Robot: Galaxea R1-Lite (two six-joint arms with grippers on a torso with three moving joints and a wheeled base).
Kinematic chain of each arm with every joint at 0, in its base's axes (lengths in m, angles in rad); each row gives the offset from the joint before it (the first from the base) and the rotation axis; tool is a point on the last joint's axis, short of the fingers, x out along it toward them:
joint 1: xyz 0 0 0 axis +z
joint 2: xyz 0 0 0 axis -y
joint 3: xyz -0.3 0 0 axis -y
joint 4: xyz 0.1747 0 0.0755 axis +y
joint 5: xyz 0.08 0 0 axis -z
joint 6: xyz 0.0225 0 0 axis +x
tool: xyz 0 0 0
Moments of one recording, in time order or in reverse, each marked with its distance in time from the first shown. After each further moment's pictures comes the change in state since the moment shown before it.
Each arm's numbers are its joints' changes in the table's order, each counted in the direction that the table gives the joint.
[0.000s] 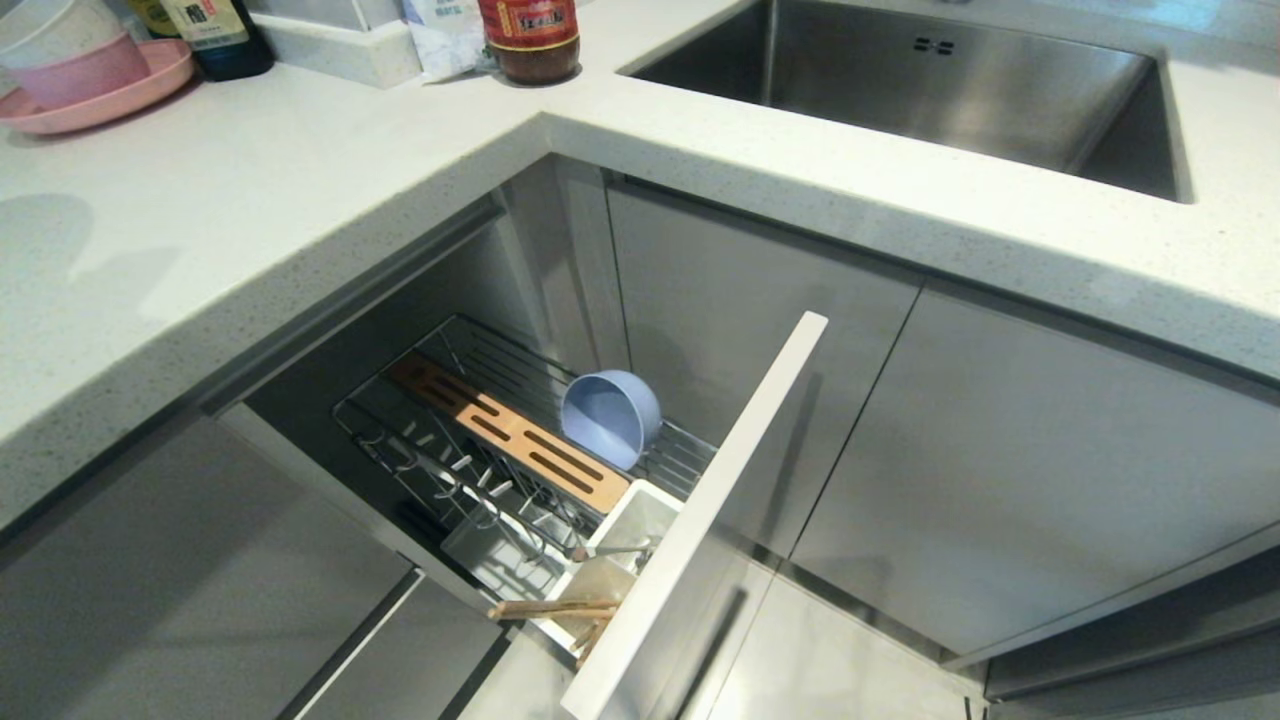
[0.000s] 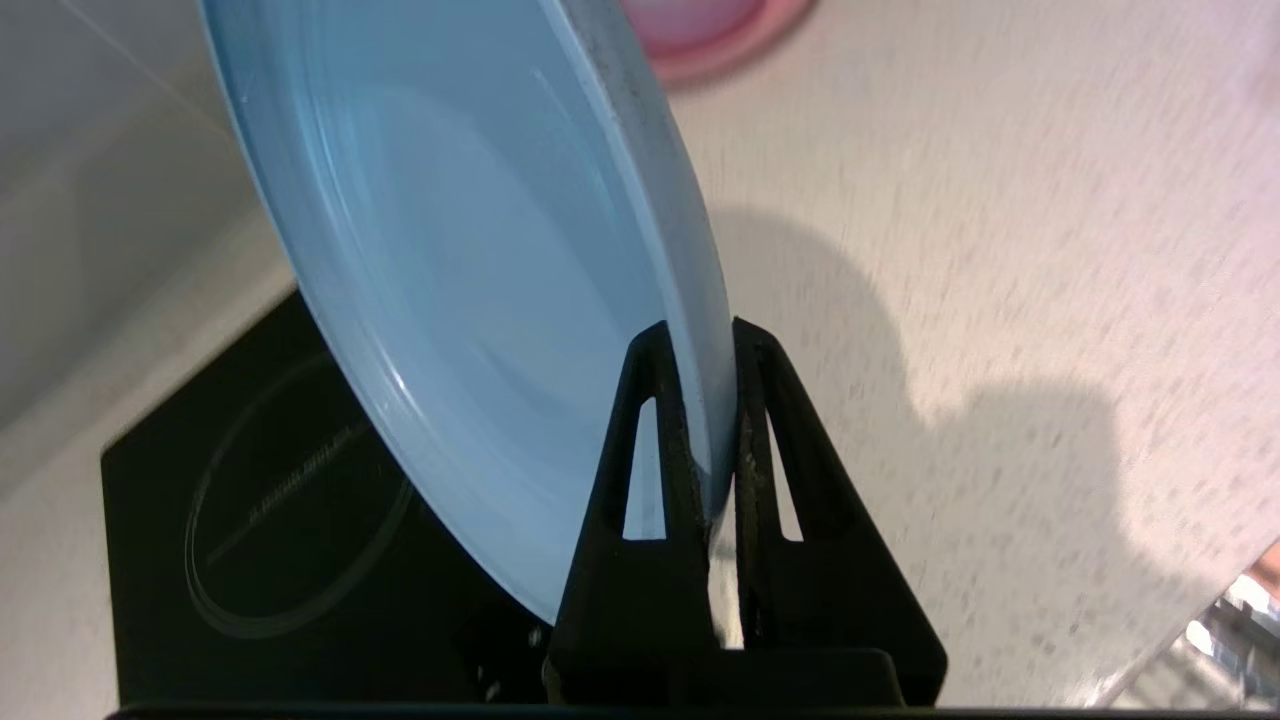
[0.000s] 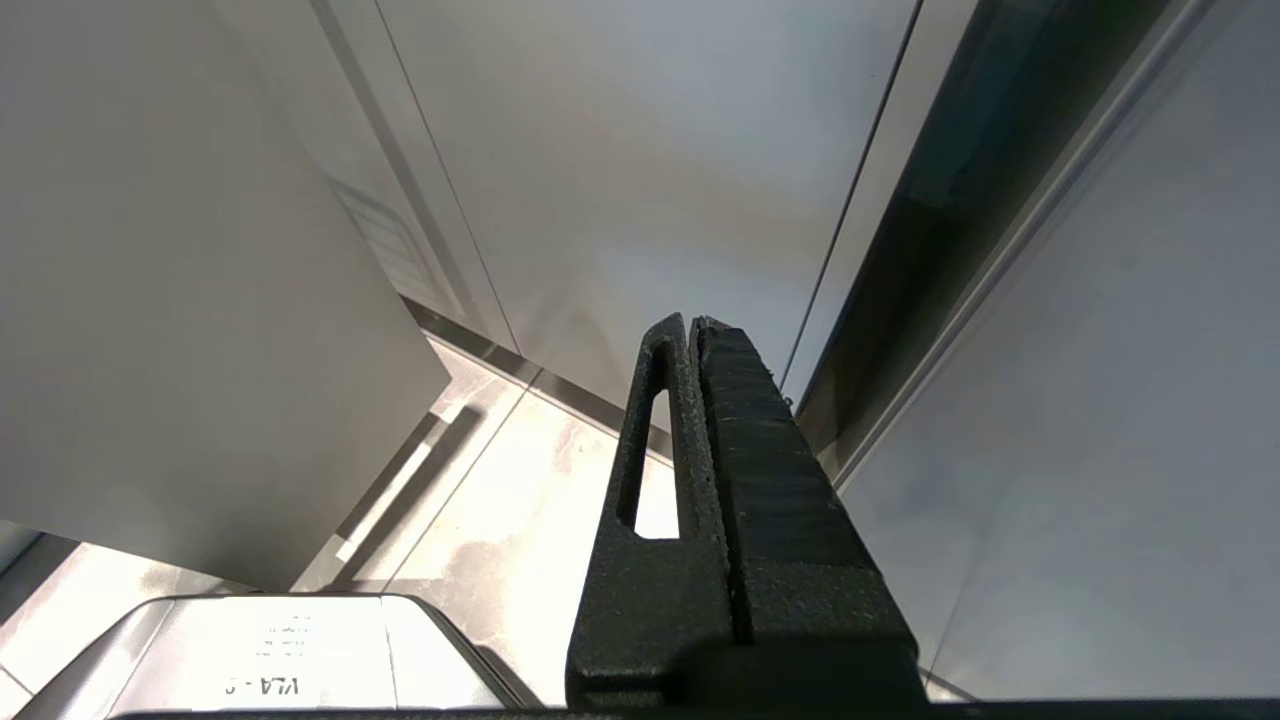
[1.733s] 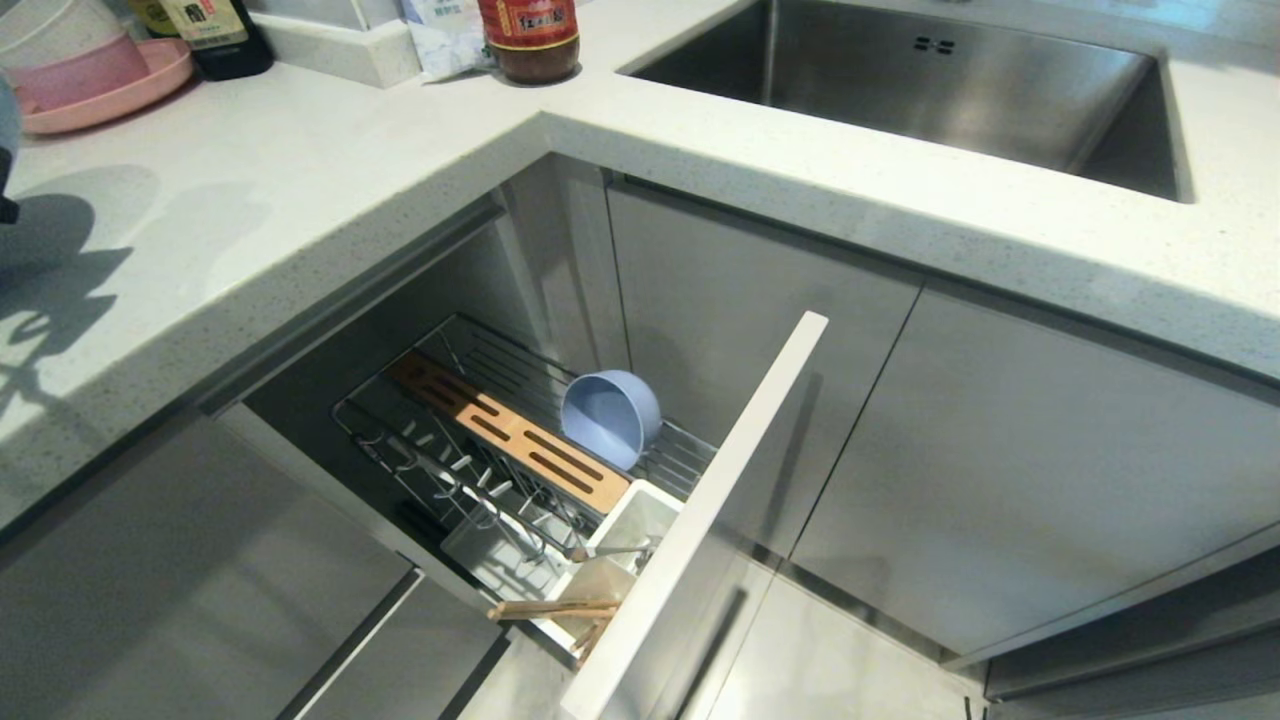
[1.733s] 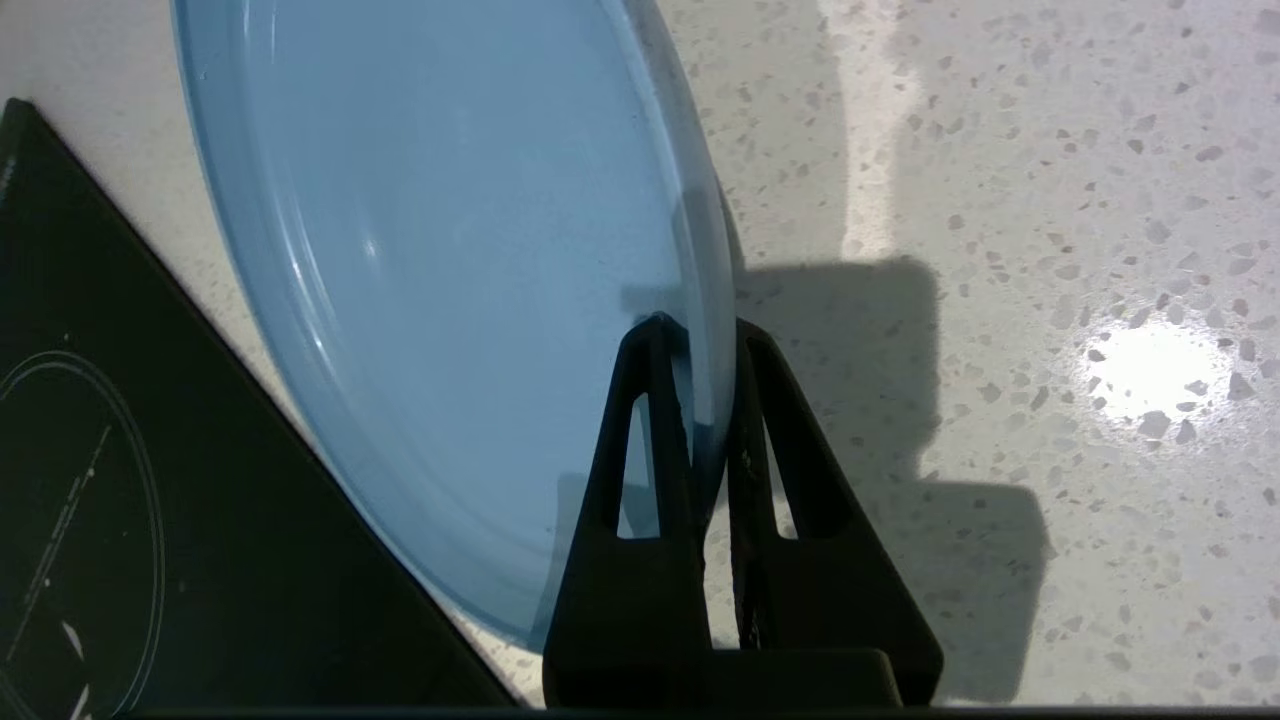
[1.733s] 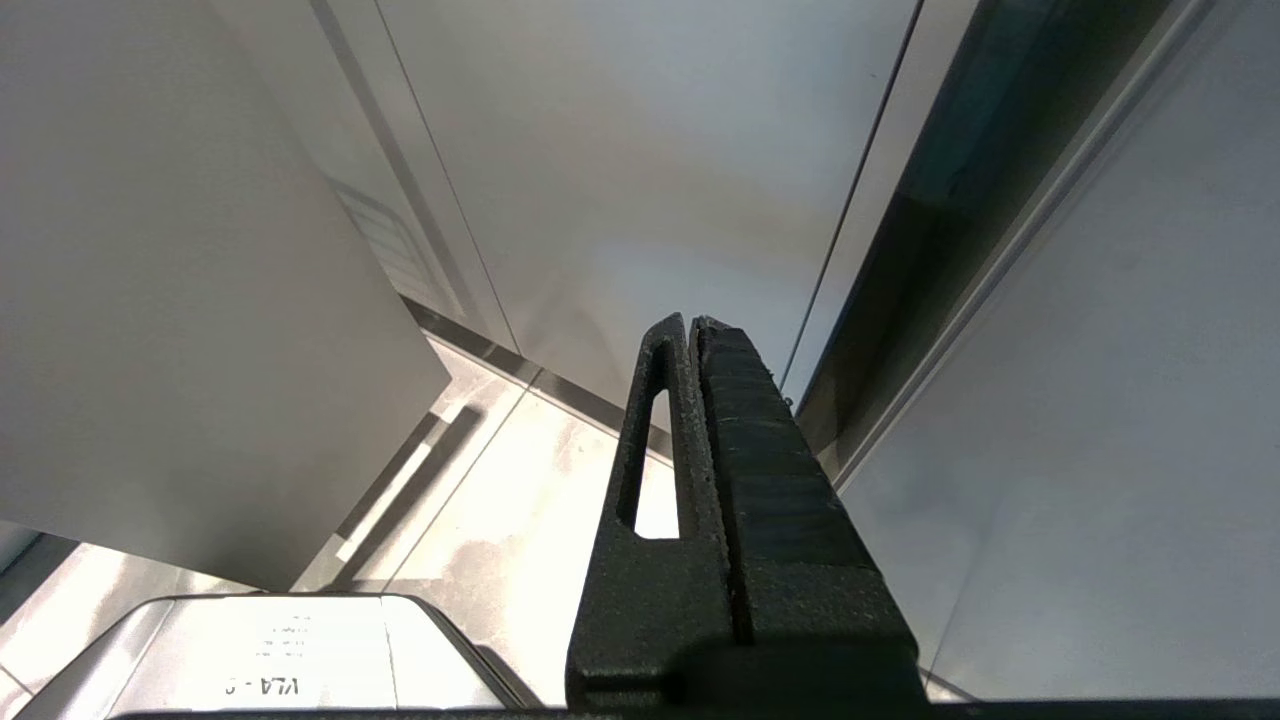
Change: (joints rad) left arm -0.319 -0.330 0.092 0.171 -0.255 0.038; right arm 0.000 0.000 0.000 0.000 0.000 0.000
